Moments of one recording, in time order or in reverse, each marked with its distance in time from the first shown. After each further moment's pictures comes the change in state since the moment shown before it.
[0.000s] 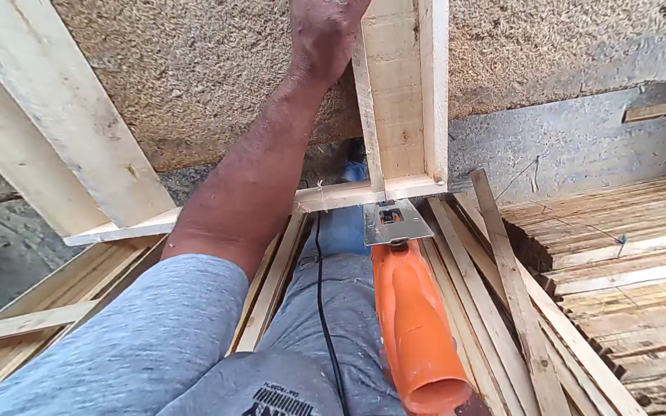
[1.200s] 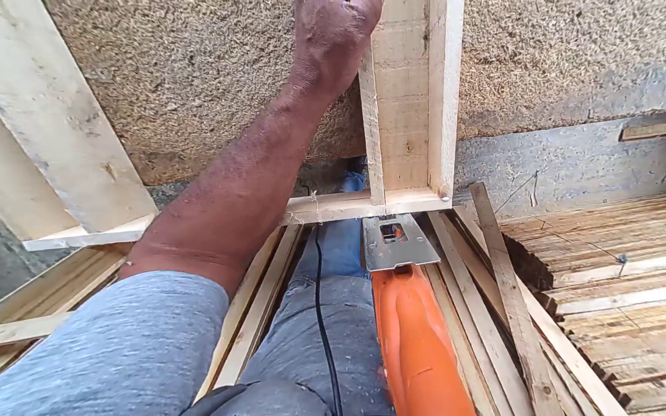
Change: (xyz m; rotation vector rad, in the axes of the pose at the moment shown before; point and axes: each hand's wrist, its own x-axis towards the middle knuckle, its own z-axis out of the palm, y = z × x) left_hand 0.015 -0.001 0.000 0.077 -0.004 -0.017; right_hand 0.025 0.016 0.000 -0.054 -0.001 -0.058
